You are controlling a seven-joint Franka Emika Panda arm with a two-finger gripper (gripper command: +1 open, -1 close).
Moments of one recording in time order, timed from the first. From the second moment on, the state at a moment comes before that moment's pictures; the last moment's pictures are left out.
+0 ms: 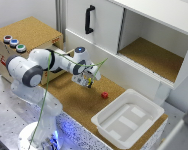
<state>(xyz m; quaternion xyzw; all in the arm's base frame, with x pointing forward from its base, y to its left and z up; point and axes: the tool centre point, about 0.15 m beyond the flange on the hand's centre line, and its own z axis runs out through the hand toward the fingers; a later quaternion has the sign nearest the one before) 0.424 -0.019 0.245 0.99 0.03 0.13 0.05</state>
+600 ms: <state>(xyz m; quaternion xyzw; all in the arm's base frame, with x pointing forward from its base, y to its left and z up) 0.442 -0.015 0.255 0.99 0.02 0.16 0.04</state>
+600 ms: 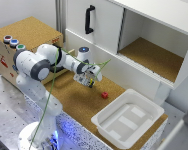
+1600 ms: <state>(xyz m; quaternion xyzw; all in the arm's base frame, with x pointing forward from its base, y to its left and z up) 0.410 0.035 0.405 0.98 -0.04 0.21 0.02</state>
